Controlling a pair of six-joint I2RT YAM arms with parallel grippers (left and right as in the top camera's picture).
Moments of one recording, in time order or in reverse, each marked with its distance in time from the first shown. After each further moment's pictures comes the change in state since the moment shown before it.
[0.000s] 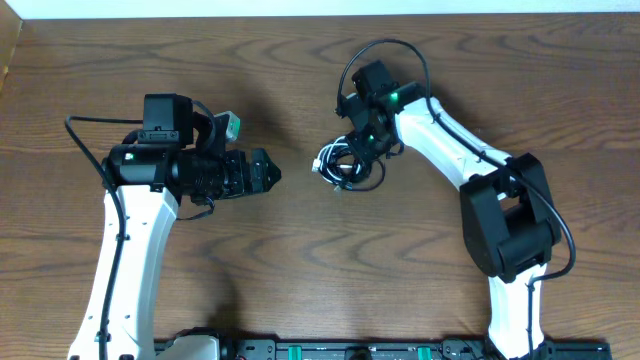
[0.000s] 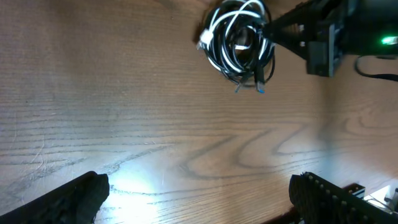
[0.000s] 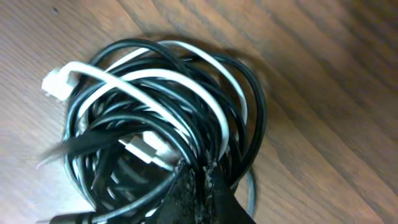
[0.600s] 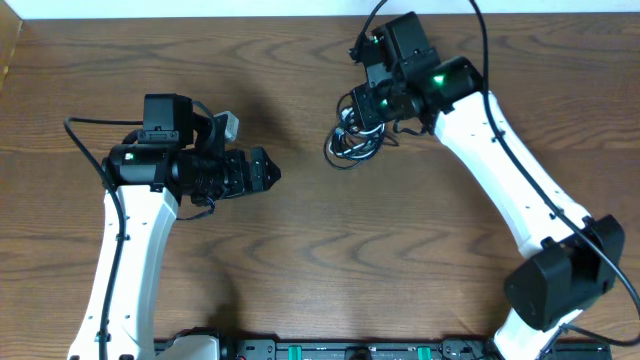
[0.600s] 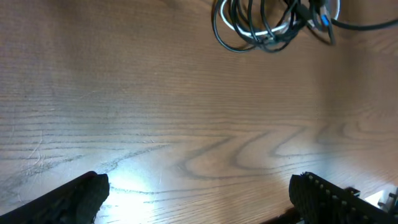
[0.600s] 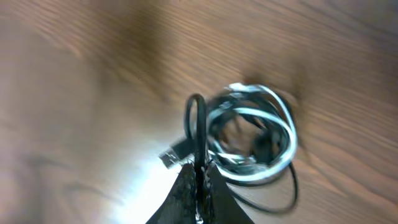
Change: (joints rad) left arm 0.000 0.000 0.000 0.000 -0.003 -0.032; right arm 0.000 -0.286 0.113 -0.046 -0.048 0.256
